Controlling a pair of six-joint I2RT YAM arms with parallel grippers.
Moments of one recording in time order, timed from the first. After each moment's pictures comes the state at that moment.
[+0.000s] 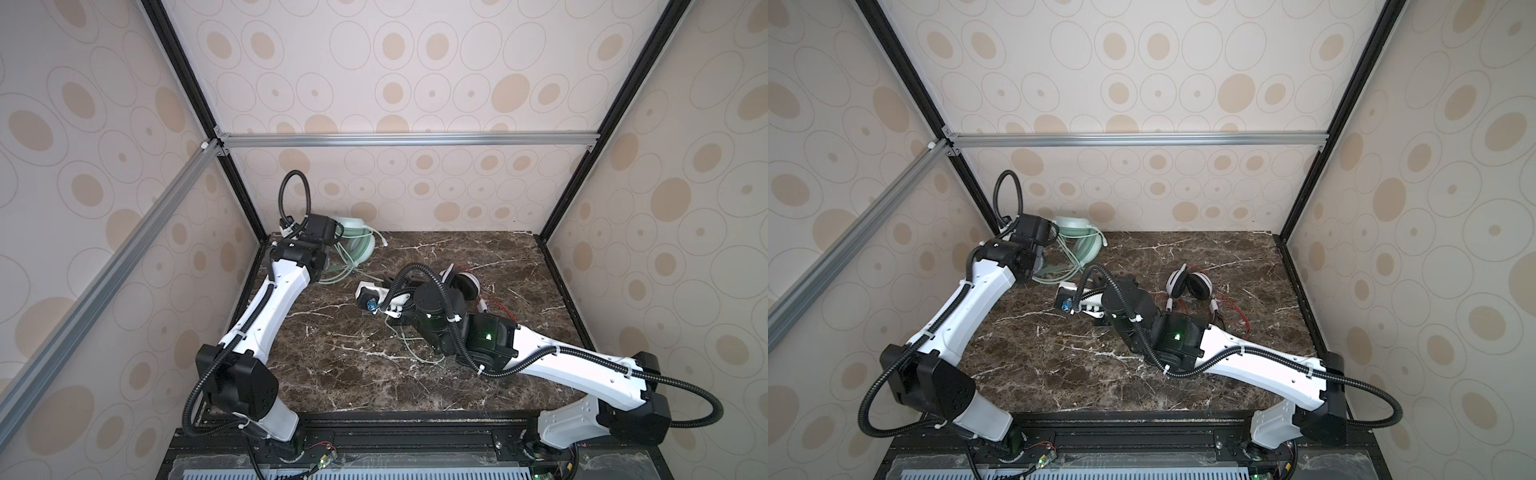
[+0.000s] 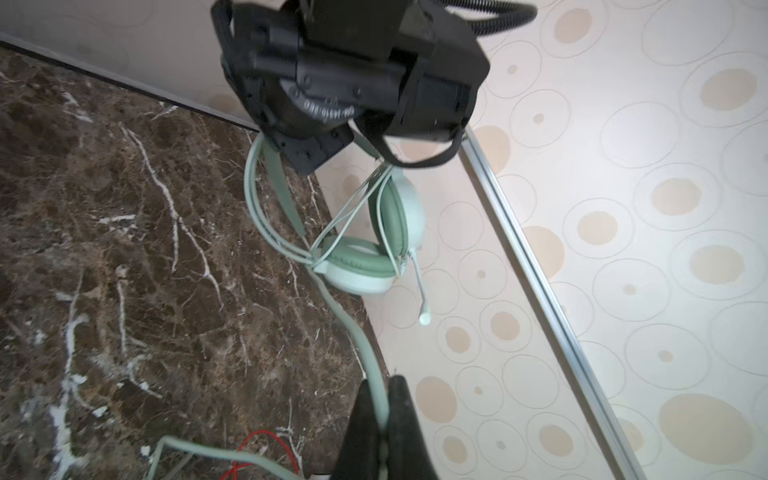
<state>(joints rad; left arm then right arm) -0.30 1.60 1.64 -1.04 -0.73 -0.66 1.22 1.44 1.48 -0.22 0.63 -0.85</state>
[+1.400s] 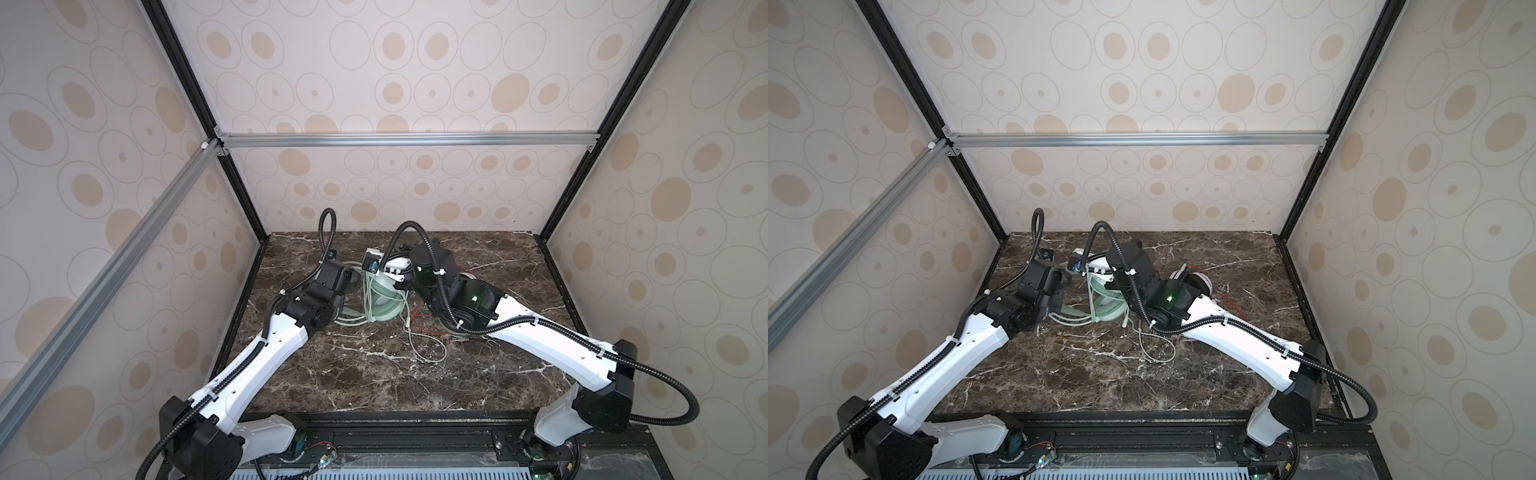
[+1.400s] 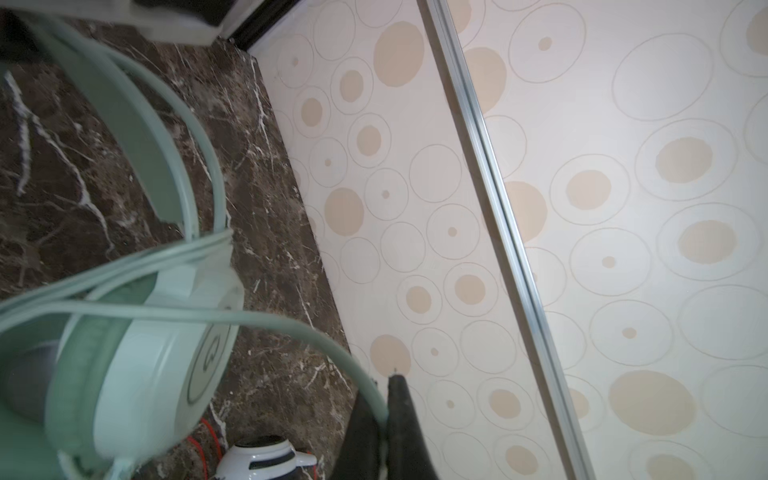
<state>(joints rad) -0.51 1.19 1.14 -0.76 -0.54 -0.20 0.96 1.56 1.61 -0.32 0.49 -0.89</state>
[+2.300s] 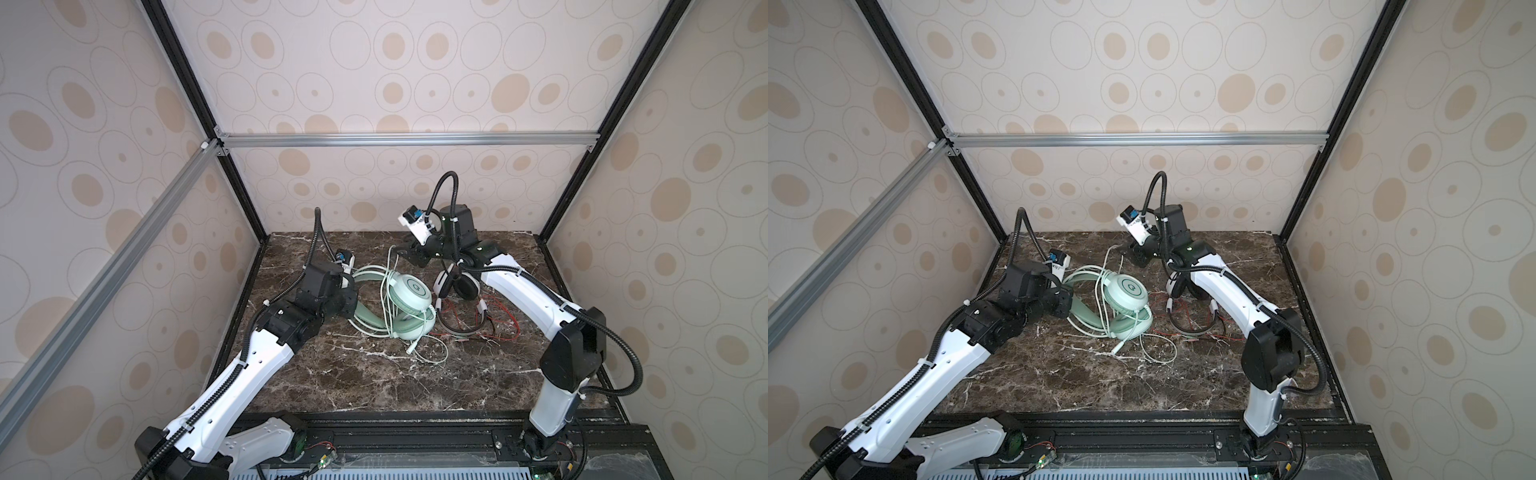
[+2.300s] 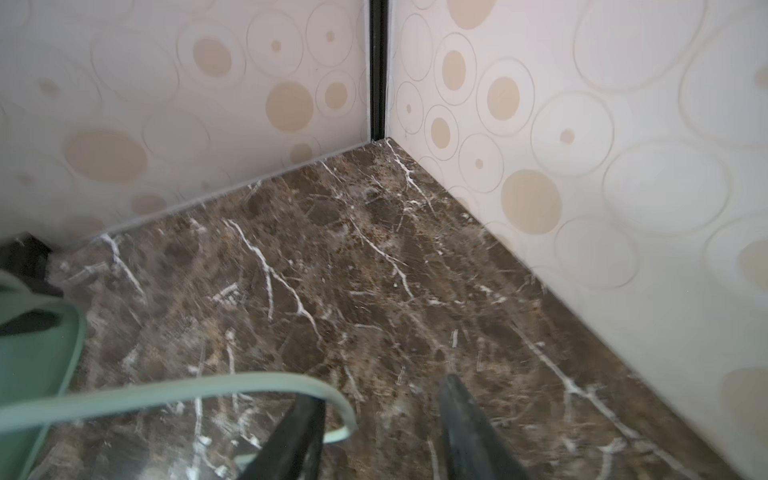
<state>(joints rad) -0.53 1.10 1.18 -0.74 -0.18 -0.15 0.49 1.81 1.67 -0.29 -0.51 -0.13</state>
